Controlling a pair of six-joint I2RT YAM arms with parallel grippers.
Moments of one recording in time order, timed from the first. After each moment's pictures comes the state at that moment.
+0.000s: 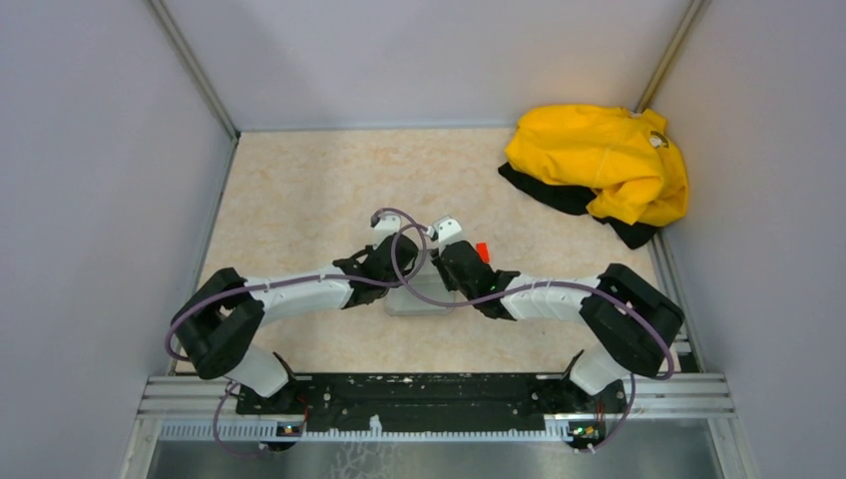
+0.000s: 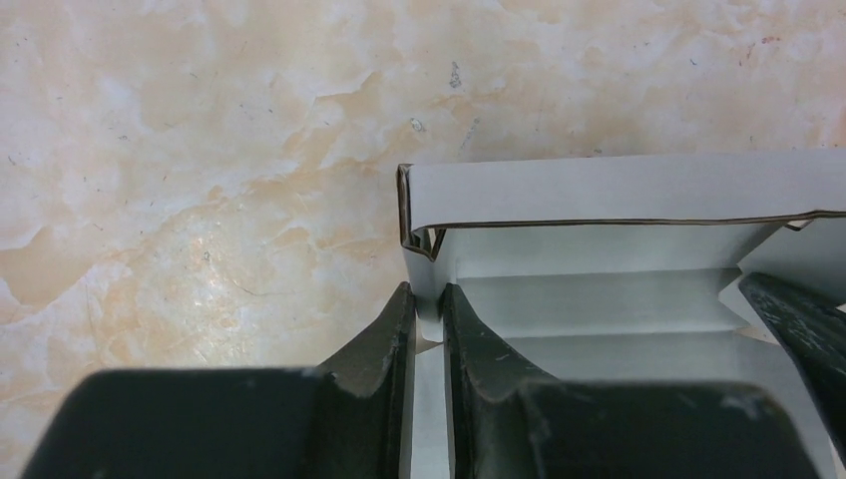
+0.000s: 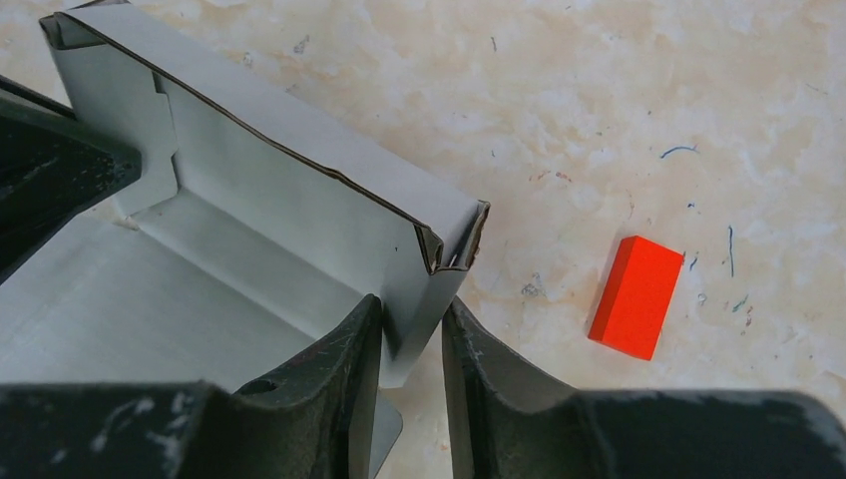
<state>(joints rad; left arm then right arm) -0.88 1.53 0.79 -0.12 -0.54 -0.64 0.91 1.49 0.65 0.25 0.37 0.14</state>
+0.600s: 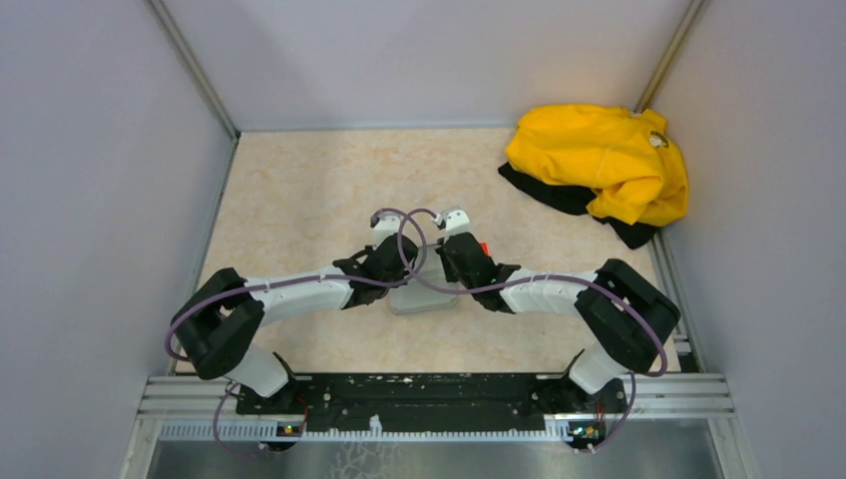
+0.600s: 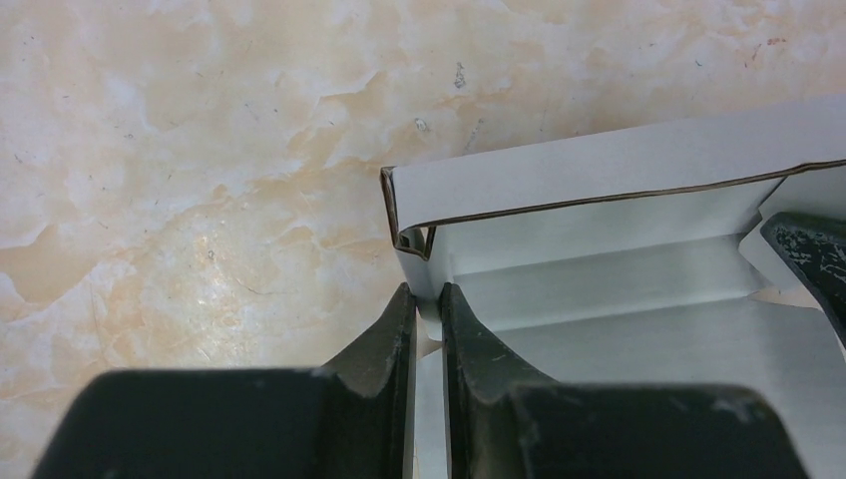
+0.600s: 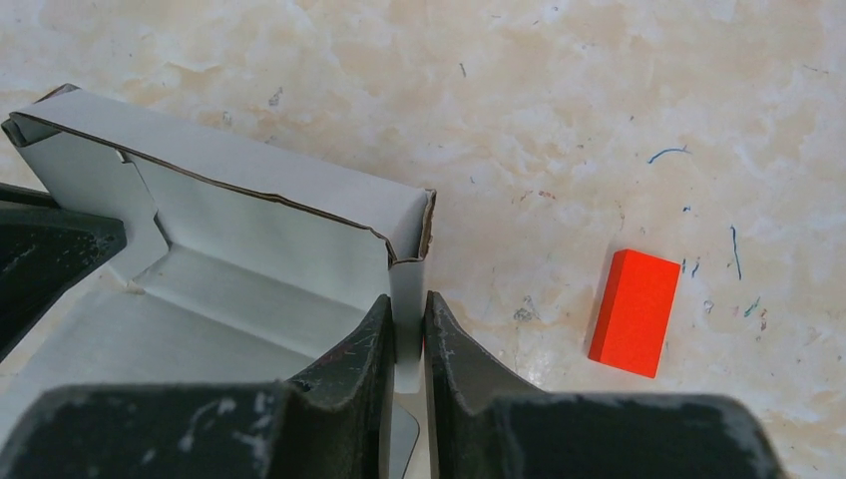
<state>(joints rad) -0.89 1.53 0.79 -0.13 -0.55 -0.64 0.87 1.54 0.69 0.27 0.37 0.23</state>
